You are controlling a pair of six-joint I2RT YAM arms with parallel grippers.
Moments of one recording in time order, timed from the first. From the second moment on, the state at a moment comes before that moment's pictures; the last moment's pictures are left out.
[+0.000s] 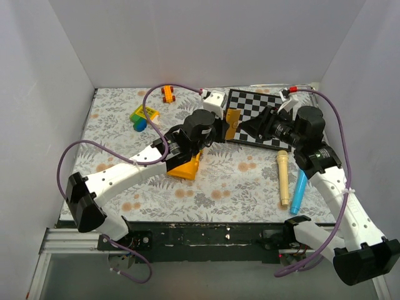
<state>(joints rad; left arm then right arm) -0.98 1.49 1.41 -0.17 -0.31 -0.33 0.32 0.98 1.04 -0.26 -0.47 0.57</state>
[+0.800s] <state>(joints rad) -1.02 1.51 1.44 -0.20 -0.39 -0.27 0.38 1.11 1.07 -0.30 -0.39 0.57</state>
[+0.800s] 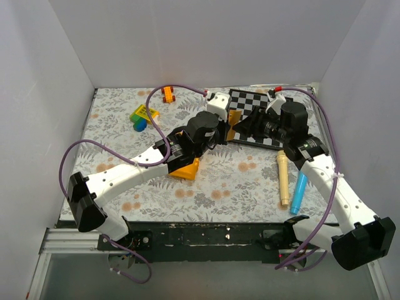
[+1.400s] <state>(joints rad) -1.02 1.51 1.44 -0.20 -0.35 -0.28 0.39 1.12 1.07 -0.30 -0.38 0.58</state>
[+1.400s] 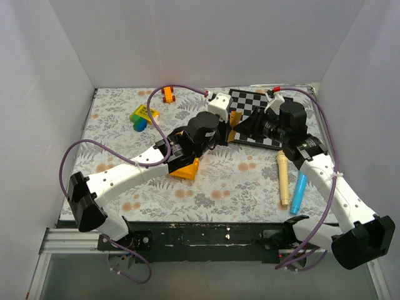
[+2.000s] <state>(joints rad) -1.02 1.51 1.43 -0.21 -0.36 -0.28 0.40 1.12 1.07 -0.30 -0.37 0.58</state>
